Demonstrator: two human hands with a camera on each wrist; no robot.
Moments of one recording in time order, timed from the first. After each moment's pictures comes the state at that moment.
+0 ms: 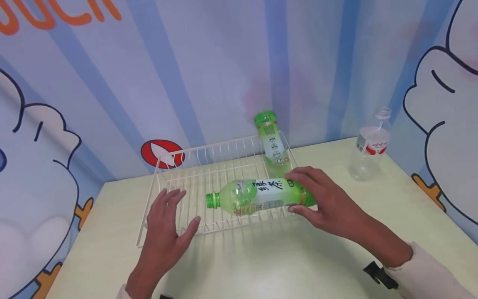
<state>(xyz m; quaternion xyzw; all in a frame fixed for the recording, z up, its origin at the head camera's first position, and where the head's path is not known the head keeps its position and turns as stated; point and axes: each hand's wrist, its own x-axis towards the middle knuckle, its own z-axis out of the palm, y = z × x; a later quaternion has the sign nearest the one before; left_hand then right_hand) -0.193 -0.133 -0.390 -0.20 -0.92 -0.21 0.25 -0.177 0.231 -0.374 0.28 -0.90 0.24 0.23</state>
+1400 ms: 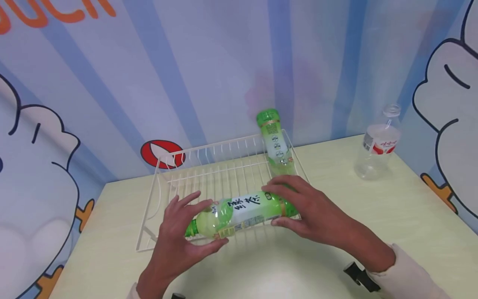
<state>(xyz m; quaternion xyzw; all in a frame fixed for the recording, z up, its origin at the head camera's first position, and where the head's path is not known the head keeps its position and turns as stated) -0.189 -0.109 -0.373 -0.34 -0.86 -0.30 0.24 -0.182 0.197 -0.372 0.33 -0.89 0.26 0.18</state>
